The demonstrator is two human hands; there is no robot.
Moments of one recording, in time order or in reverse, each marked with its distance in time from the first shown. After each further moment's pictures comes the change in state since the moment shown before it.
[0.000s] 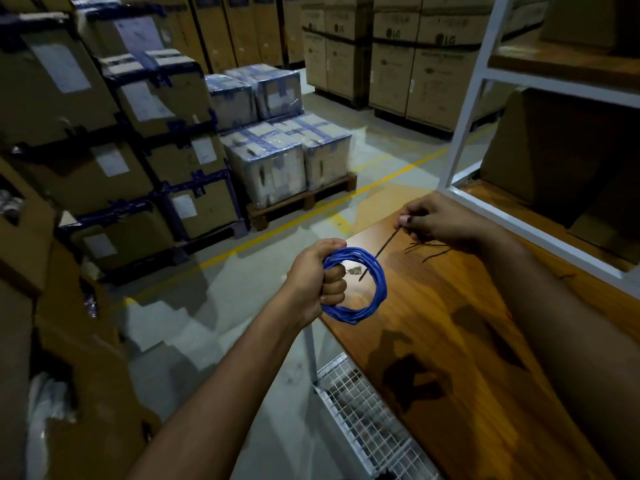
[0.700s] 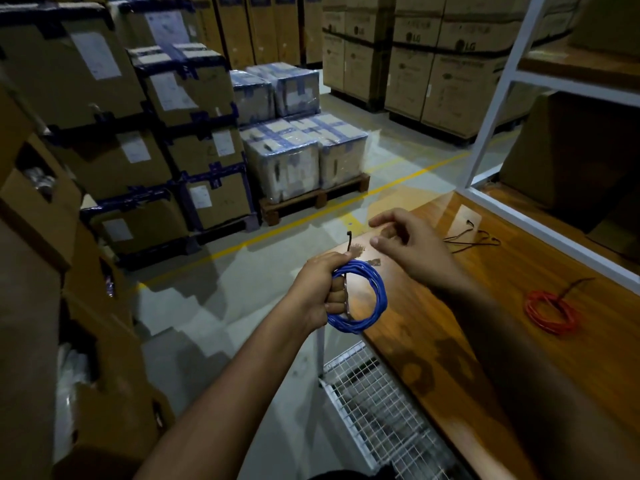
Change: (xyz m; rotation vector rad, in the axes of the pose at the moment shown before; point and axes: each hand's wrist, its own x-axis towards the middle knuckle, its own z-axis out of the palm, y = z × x) left_hand -0.032 -0.016 -0.028 0.038 0.137 -0.068; right_hand -0.049 -0.038 0.107 0.032 0.228 -0.190
